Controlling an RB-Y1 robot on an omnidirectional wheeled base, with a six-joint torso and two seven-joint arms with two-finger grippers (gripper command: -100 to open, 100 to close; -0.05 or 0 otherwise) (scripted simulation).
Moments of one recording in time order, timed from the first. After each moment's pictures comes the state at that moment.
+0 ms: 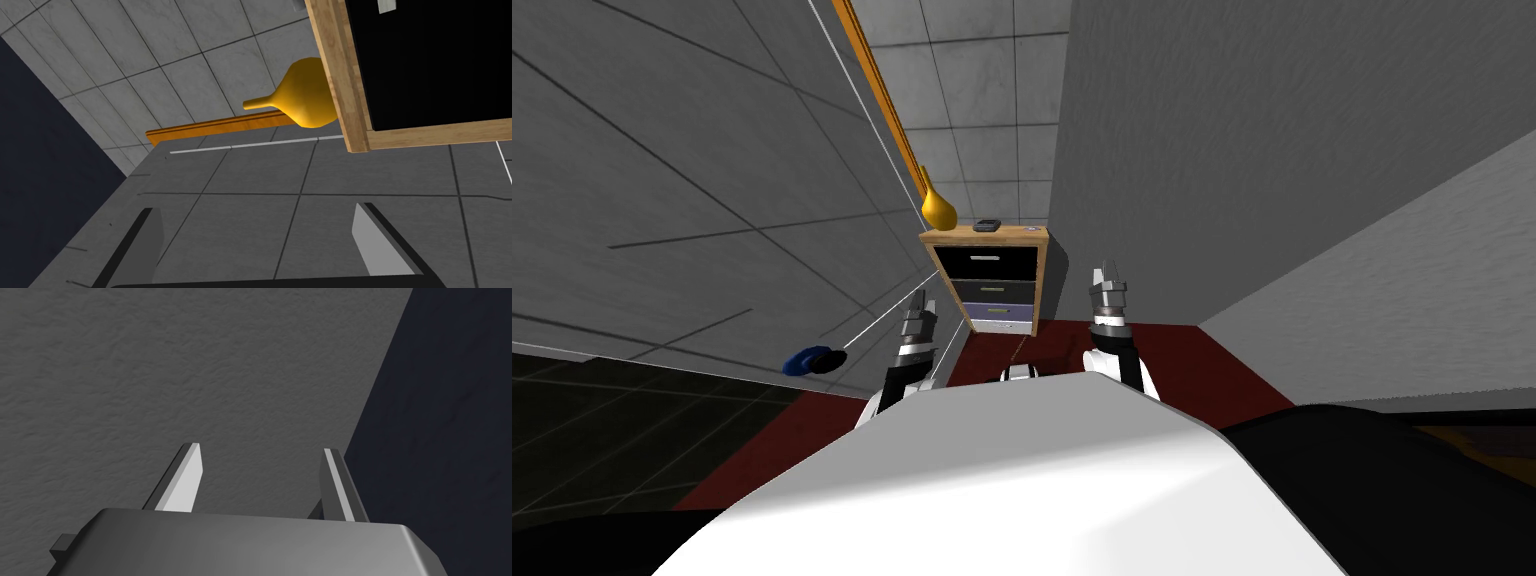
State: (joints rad) left arm 0.53 0.11 0.02 -2.17 -0.06 -0.40 -0.09; right arm 0.49 0.01 0.03 -2.35 0.03 -0.38 0.12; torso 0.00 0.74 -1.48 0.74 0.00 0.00
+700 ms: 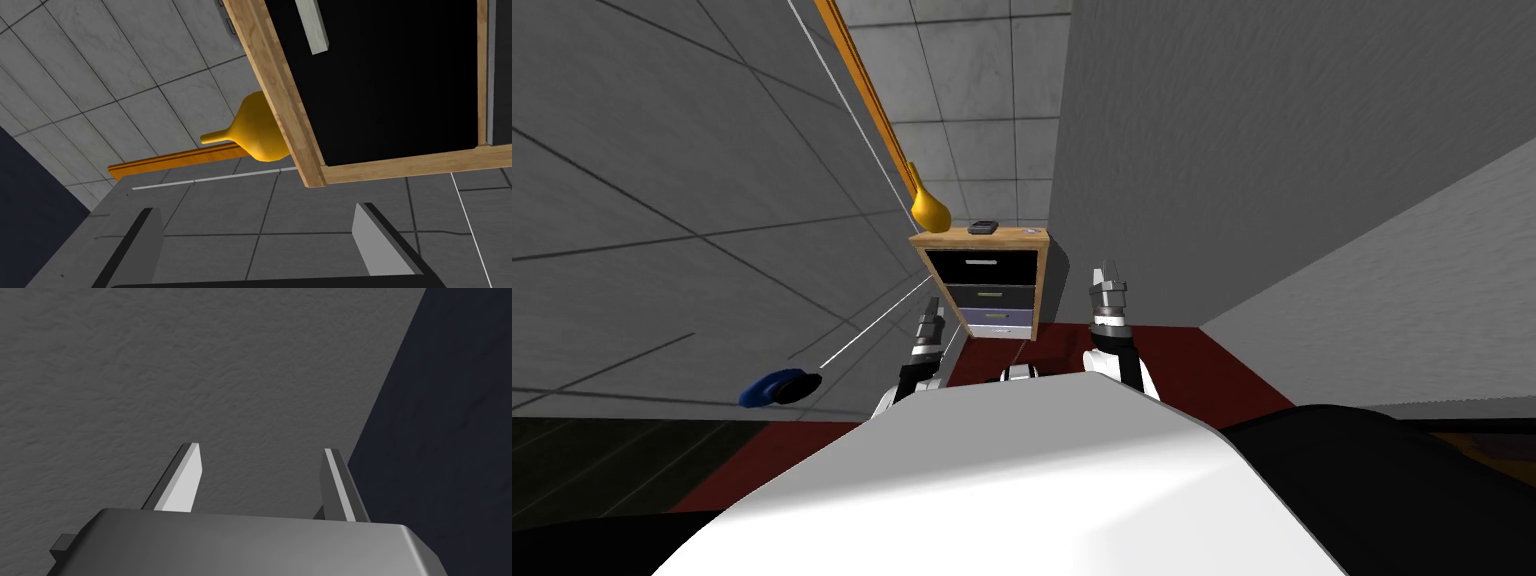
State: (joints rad) left arm 0.48 0.13 0.01 -2.00 -0.08 -0.43 -0.11; right arm 0.49 0.01 0.03 -2.35 0.03 -0.38 0.12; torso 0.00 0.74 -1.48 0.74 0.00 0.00
